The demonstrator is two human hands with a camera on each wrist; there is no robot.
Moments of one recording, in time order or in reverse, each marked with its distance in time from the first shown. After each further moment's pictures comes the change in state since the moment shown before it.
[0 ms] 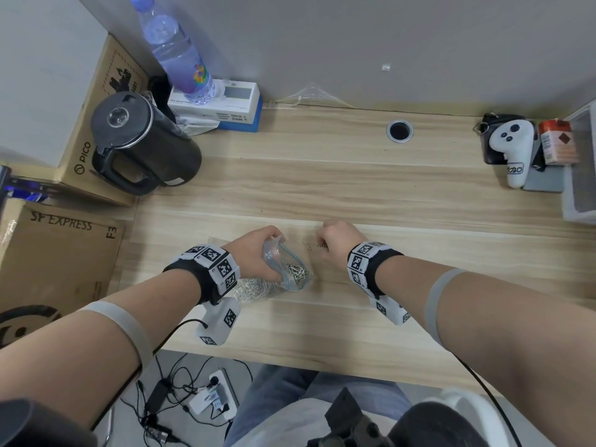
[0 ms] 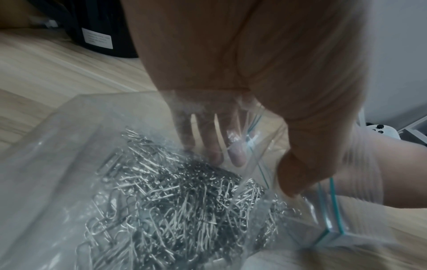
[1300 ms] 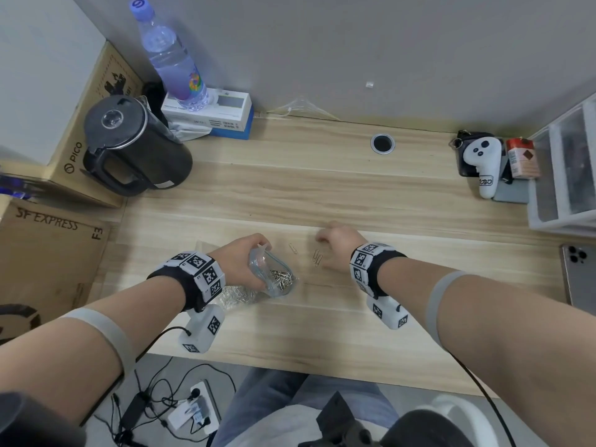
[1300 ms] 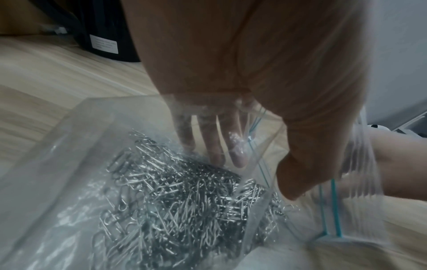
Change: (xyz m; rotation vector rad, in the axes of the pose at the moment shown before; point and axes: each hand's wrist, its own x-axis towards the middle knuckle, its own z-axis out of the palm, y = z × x) left_hand -0.013 0.001 0.006 0.020 0.012 0.017; right_hand -0.025 0.017 -0.019 0.014 -0.049 0.090
